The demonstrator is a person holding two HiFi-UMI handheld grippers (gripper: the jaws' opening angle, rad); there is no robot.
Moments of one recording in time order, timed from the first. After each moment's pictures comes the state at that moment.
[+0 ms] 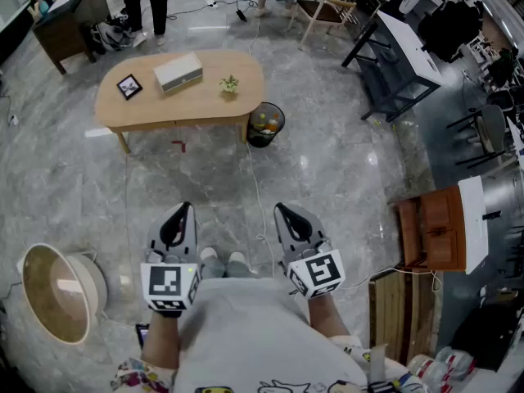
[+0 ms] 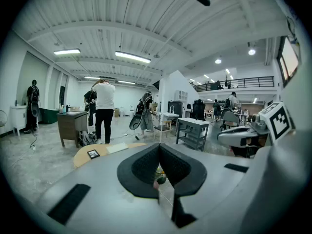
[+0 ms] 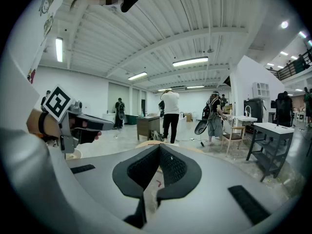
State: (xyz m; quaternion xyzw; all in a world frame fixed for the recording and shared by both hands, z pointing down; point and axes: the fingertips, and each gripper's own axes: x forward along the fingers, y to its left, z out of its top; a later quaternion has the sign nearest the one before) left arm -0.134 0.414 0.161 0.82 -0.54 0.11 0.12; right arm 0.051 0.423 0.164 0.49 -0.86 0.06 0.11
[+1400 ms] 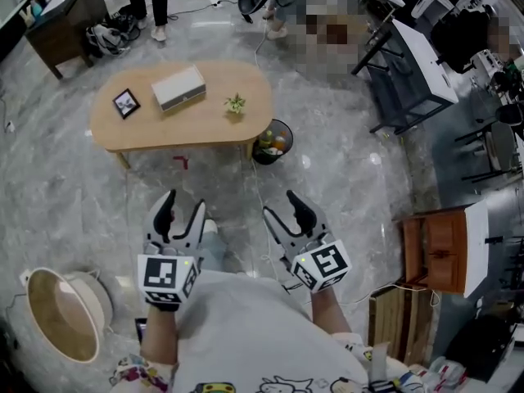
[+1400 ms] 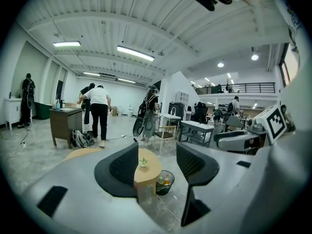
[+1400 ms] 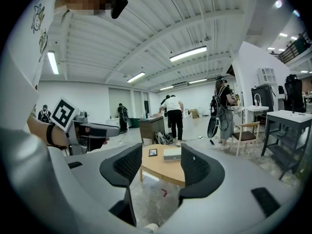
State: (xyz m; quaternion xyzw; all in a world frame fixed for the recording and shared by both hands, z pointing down) left arm -0.143 0.241 0.173 0.83 -0.53 0.09 0.14; right arm 0.032 0.254 0.178 0.46 -0.88 0.11 0.08
